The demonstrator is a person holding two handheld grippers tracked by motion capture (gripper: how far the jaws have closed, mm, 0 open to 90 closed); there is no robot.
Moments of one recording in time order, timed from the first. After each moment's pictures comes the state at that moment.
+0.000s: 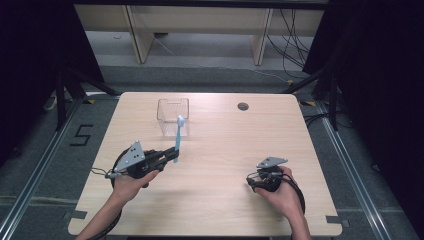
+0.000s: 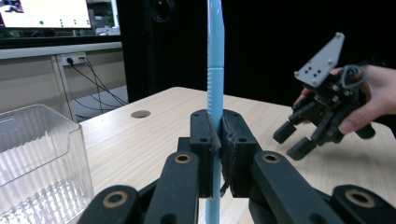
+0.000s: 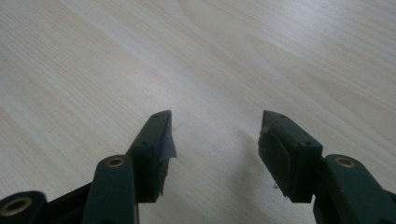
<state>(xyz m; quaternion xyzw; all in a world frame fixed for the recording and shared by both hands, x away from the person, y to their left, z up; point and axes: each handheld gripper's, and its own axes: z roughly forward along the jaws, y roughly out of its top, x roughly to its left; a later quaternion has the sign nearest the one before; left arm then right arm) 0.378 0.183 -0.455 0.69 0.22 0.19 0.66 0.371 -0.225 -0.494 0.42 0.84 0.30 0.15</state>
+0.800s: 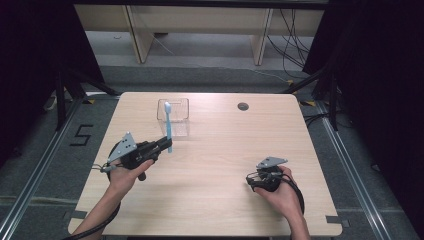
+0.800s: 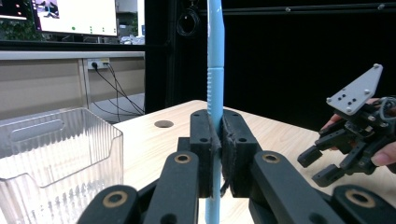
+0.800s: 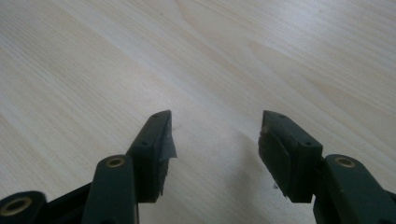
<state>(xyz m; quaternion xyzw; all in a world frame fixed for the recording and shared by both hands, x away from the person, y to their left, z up) 0.397 0.199 -0.450 0.66 0.26 0.20 0.68 0.372 -0.224 -0.495 0.42 0.84 0.30 0.16</state>
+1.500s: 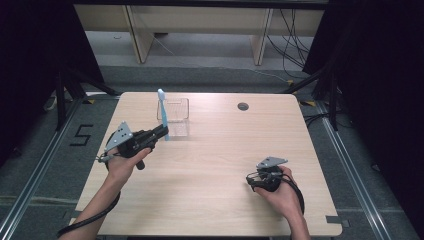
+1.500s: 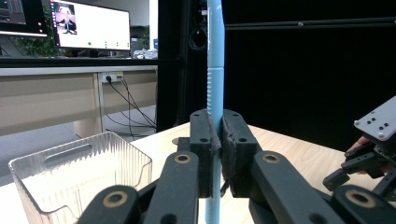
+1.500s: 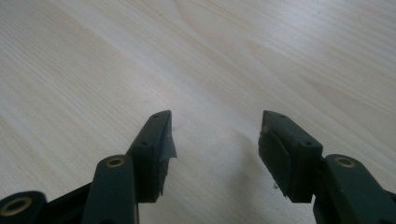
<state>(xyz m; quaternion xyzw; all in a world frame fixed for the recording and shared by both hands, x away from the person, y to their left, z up) 0.419 0.206 -0.436 0.64 0.26 0.22 0.69 0.371 -0.224 -0.494 0.42 0.84 0.30 0.16</state>
